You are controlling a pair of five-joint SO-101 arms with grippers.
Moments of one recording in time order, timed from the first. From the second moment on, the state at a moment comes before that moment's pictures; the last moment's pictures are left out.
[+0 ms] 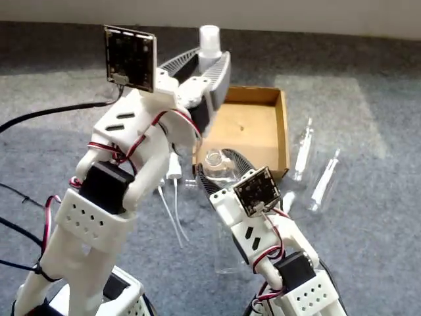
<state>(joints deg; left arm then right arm) 24.2 -38.4 15.4 36.0 17.5 -33.4 -87.8 81.7 24.0 10.8</state>
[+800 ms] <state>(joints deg) 29.3 -49.2 14.4 41.2 17.5 -33.4 -87.8 81.7 25.6 10.8</state>
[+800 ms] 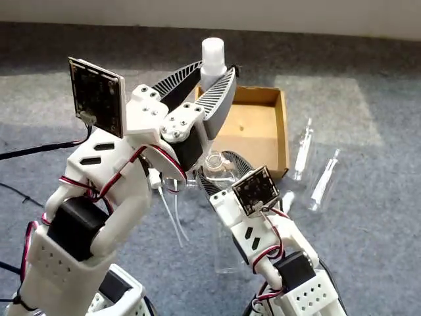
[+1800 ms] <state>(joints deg) 29.7 -45.8 32.5 36.2 17.5 -31.7 -88.4 81.7 28.3 6.4</state>
